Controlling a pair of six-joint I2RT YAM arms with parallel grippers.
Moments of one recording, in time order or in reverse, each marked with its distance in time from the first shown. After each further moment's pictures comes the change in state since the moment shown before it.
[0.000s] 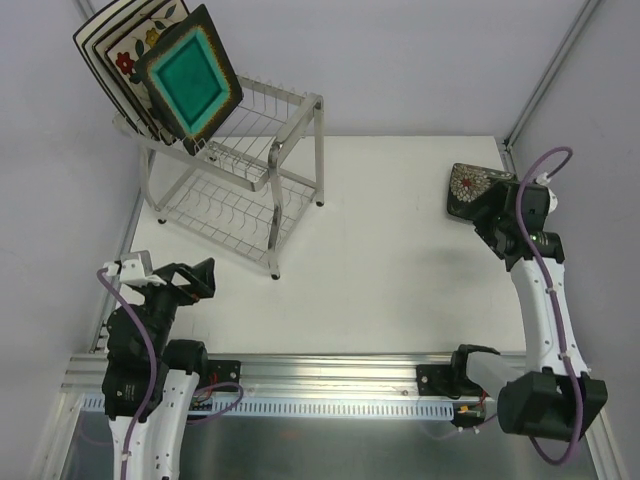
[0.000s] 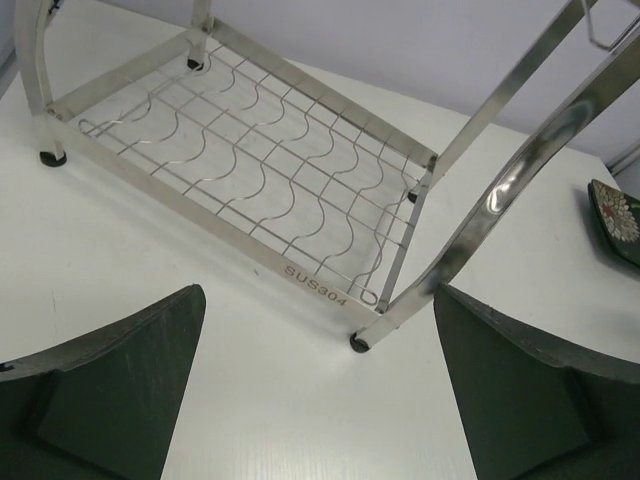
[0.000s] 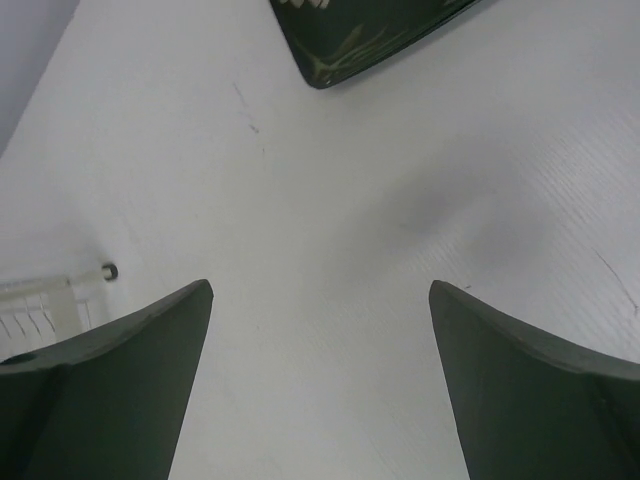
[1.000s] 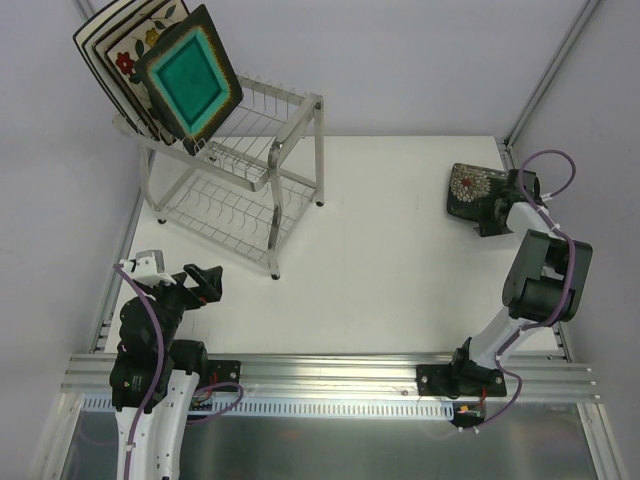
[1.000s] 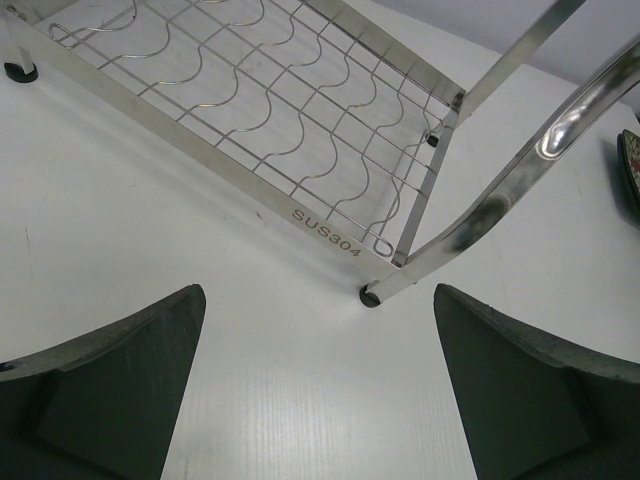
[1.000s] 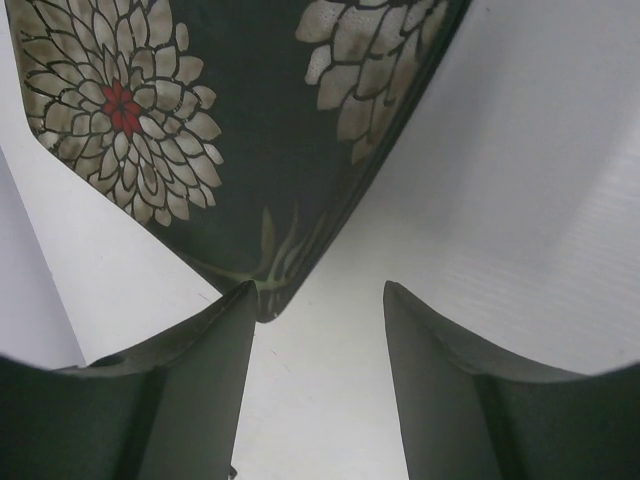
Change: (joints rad) left arm 0.001 -0.032 -0.097 -0.076 0.026 -0.029; right arm -0.214 0.699 0.103 0.327 -0.056 0.504
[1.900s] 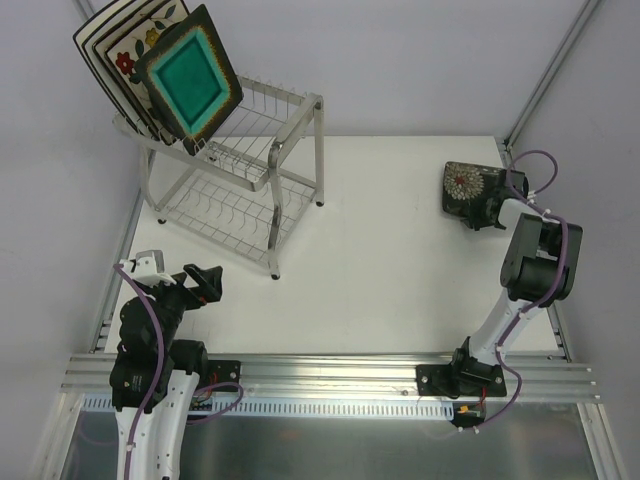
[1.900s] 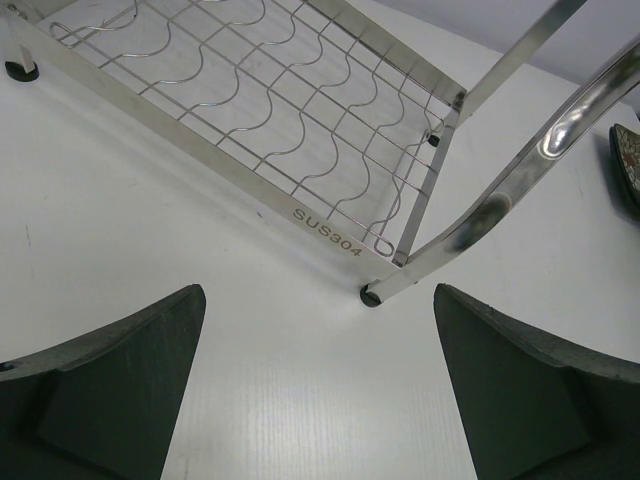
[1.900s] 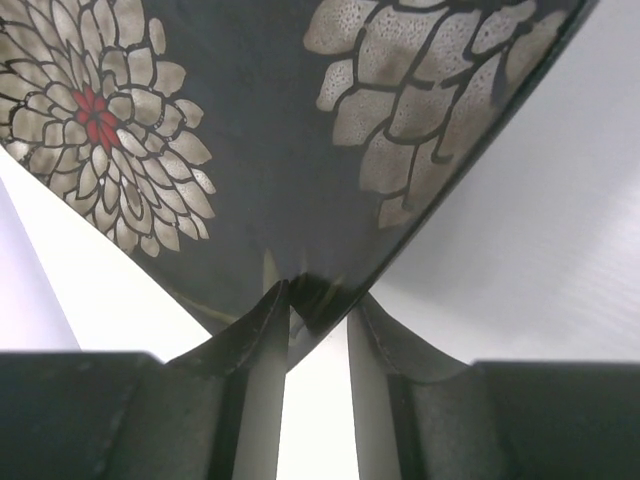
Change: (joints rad) left arm 0.002 0.000 0.000 -0.002 0.000 0.000; right arm 0.022 0.175 0.062 0.104 -0.099 -0.016
